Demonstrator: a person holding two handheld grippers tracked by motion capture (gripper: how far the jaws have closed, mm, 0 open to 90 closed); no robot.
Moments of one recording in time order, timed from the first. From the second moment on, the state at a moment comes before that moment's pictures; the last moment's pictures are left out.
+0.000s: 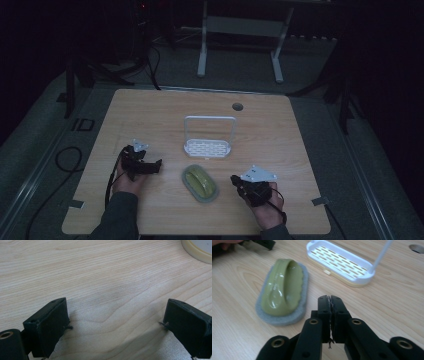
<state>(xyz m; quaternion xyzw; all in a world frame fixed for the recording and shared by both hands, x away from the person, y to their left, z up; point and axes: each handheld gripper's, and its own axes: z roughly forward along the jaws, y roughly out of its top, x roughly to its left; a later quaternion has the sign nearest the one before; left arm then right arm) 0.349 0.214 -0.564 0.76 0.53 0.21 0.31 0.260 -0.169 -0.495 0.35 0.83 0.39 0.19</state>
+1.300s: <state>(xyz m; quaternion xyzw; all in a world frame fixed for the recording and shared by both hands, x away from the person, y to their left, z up) 0.349 0.214 -0.564 0.76 0.53 0.21 0.31 0.265 -0.101 -0.504 0.31 0.85 0.40 0.14</state>
